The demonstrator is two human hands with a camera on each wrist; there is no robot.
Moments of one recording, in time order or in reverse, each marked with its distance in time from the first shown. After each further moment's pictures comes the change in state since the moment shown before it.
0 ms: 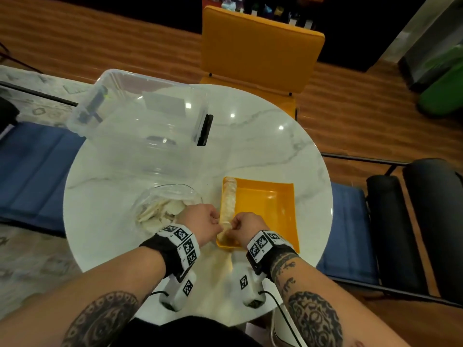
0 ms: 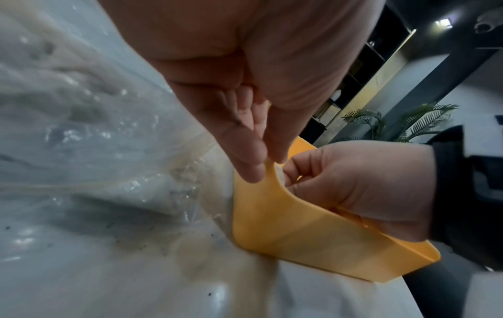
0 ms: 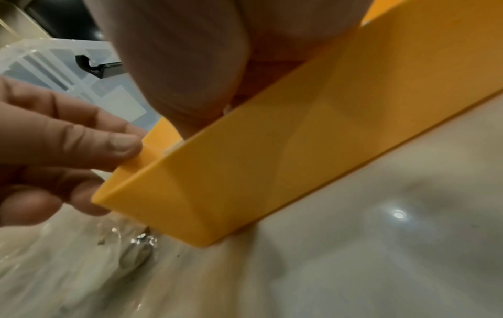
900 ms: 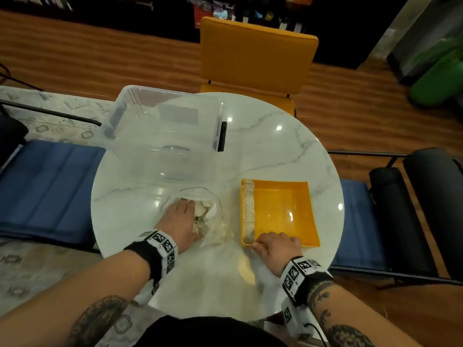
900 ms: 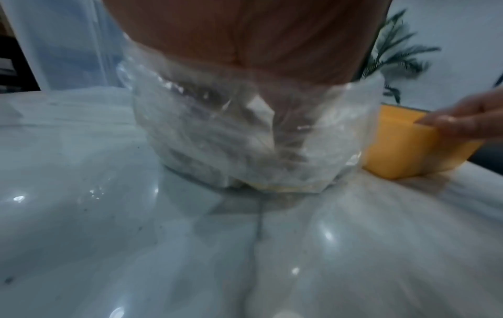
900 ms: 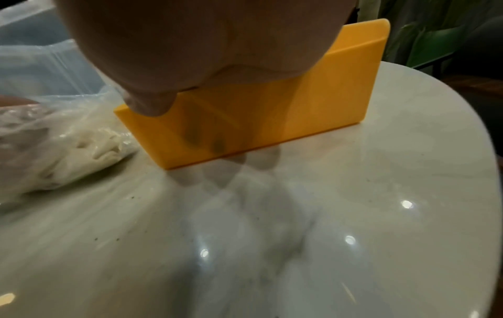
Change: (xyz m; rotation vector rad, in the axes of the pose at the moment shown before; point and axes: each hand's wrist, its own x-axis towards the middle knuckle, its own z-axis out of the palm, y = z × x) left_hand -0.004 -0.093 -0.054 0.597 0.038 0.203; right_hand -0.055 0.019 0.026 -0.432 0.017 -0.007
